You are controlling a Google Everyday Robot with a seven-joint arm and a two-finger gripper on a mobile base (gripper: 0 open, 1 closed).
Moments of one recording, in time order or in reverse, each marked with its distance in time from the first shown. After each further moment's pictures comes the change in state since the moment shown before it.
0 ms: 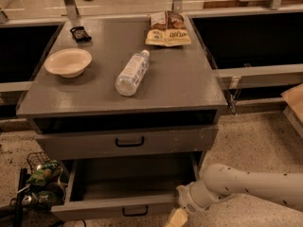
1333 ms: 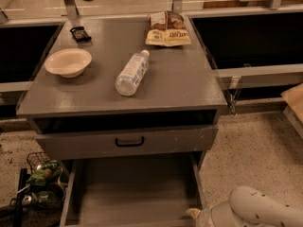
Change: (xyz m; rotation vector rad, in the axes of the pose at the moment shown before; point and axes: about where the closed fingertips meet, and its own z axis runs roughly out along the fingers) arm 0.054 0.067 -0.034 -0.099 -0.089 -0.064
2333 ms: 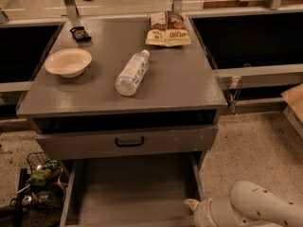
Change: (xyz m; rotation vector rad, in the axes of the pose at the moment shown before) arm -0.031 -0.006 -0.018 0.072 -0.033 -0.055
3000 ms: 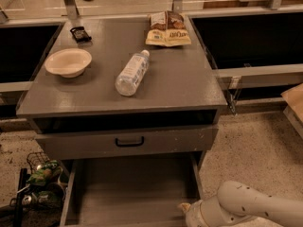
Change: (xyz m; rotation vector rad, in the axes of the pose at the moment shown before) arm 0.012 -0.007 0.042 -0.067 0.032 0.041
